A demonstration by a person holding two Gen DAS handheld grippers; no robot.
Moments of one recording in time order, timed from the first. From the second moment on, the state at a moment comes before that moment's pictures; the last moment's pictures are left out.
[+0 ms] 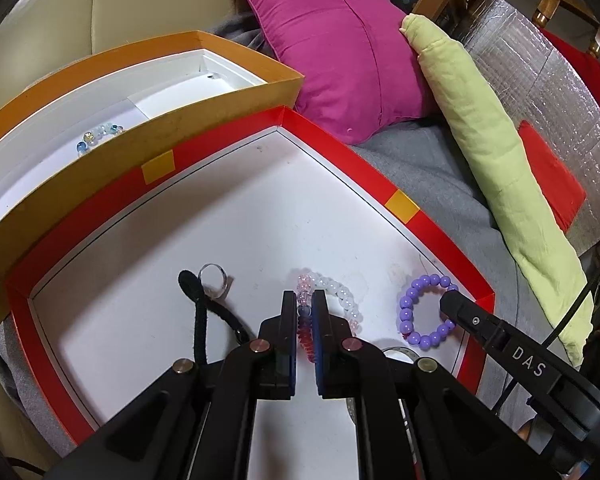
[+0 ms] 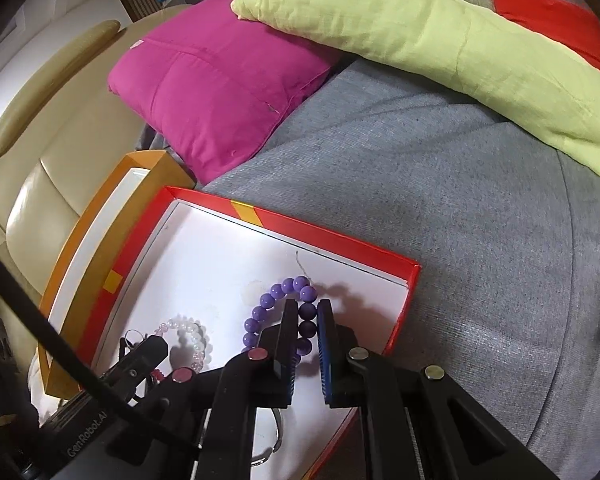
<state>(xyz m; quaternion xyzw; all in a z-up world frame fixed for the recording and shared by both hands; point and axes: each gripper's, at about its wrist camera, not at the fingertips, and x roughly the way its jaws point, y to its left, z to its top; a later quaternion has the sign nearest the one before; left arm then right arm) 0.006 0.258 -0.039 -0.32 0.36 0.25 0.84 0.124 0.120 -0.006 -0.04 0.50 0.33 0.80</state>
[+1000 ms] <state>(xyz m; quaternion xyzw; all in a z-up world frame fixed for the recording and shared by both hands) 0.013 0.256 -0.039 -0.32 0.38 0.25 0.83 0.120 0.136 -0.003 -0.08 0.49 0.33 0.80</state>
